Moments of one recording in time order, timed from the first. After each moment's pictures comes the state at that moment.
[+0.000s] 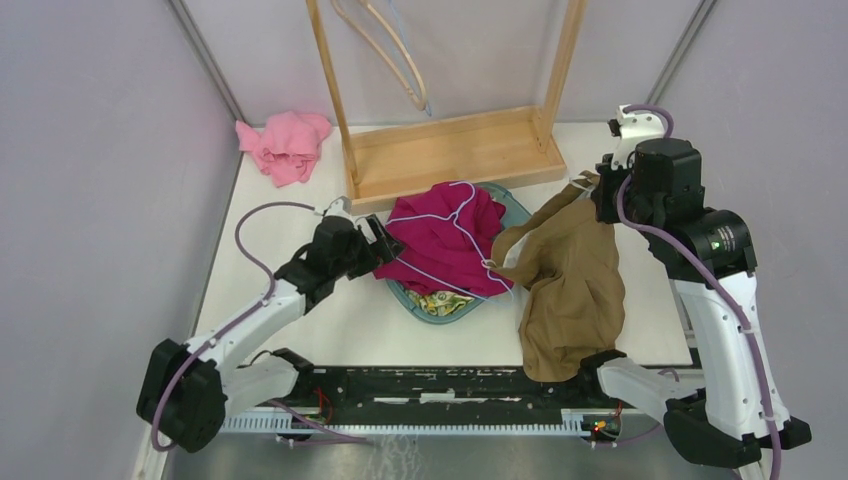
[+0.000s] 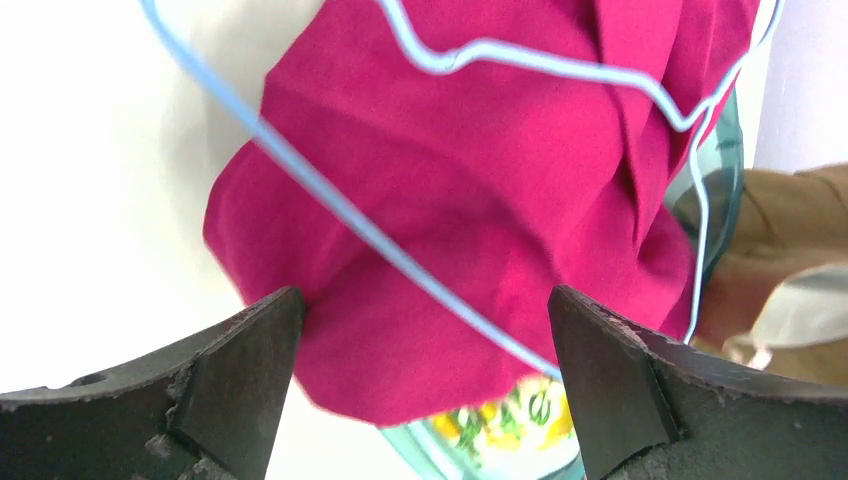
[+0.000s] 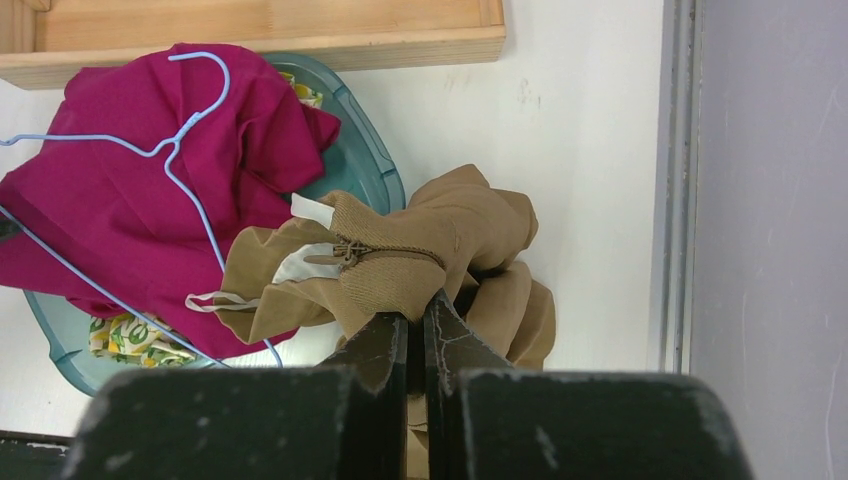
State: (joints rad) left arm -0.50 1.12 0.63 -0.13 0.00 -0.83; right arm 0.29 1.06 1.63 -1.11 0.19 0.08
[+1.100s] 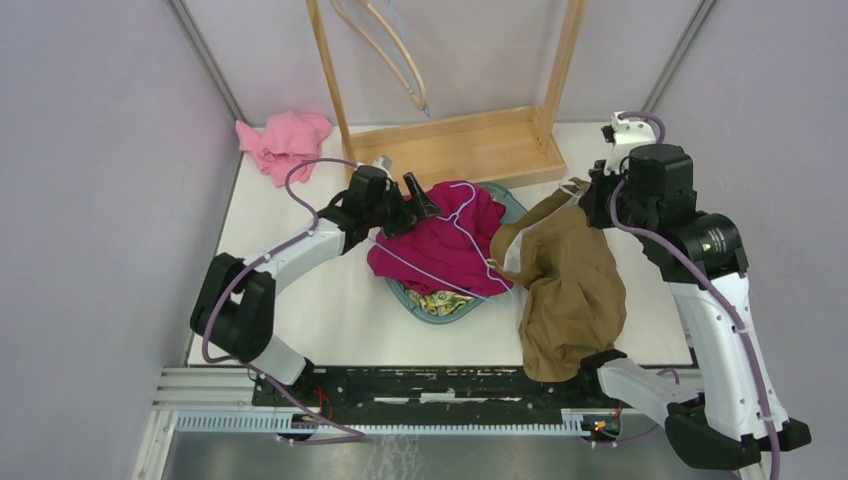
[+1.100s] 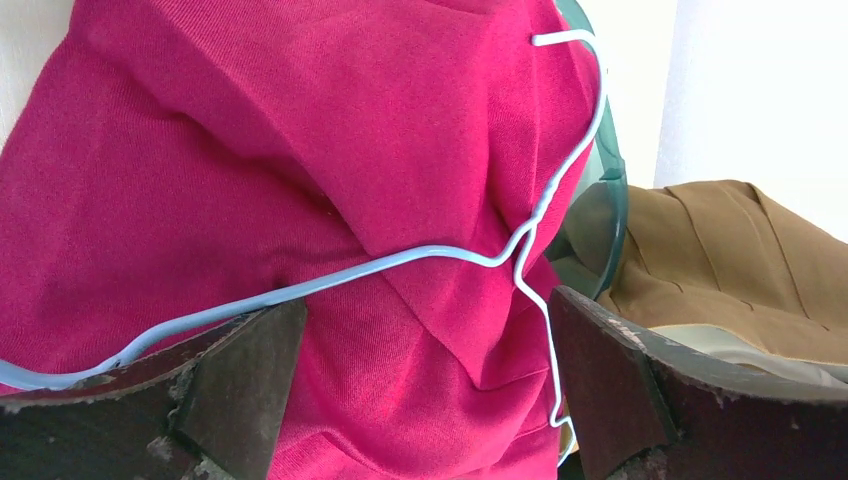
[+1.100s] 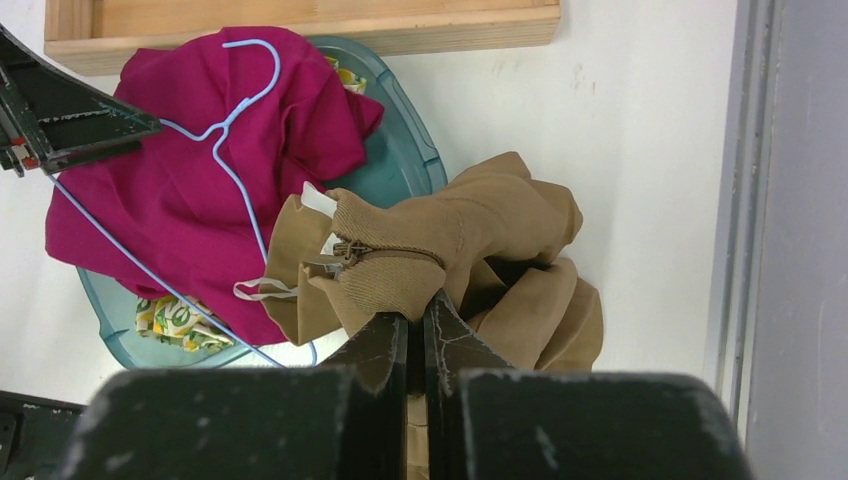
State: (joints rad) left arm -0.50 1.54 1.00 -0.08 0.22 -0.85; right arm 0.29 1.04 1.56 -1.08 0.11 0.13
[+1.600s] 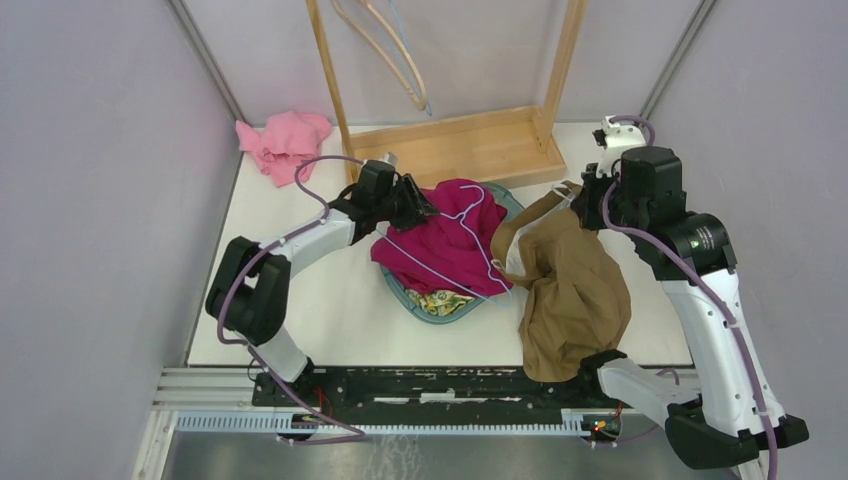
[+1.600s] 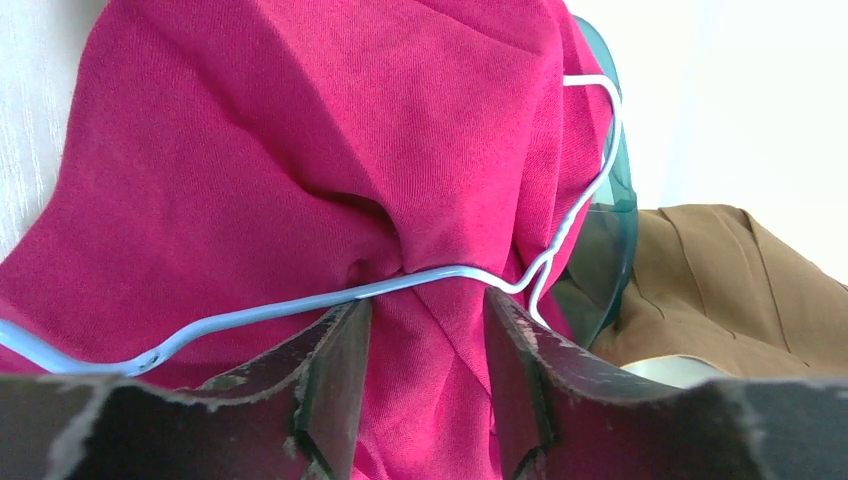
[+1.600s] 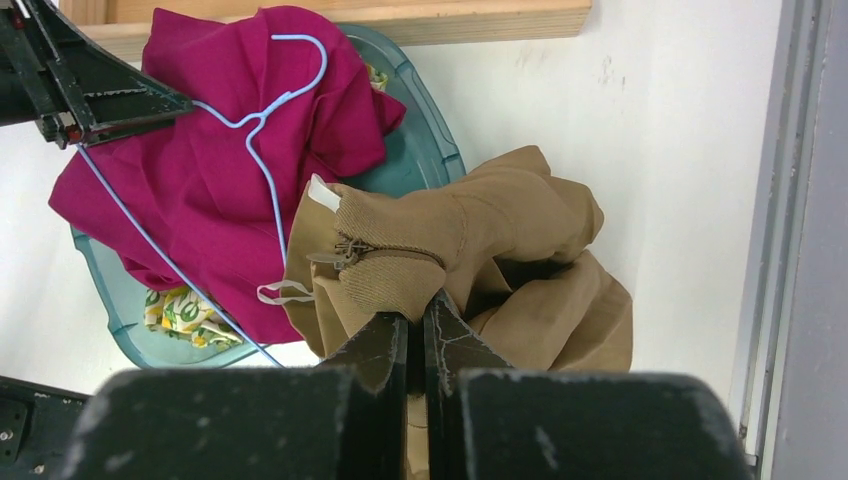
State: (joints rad) left arm -0.50 1.65 1.07 -0.07 0.21 -0.88; right arm 0.29 1.03 1.48 -1.03 0.07 0.14
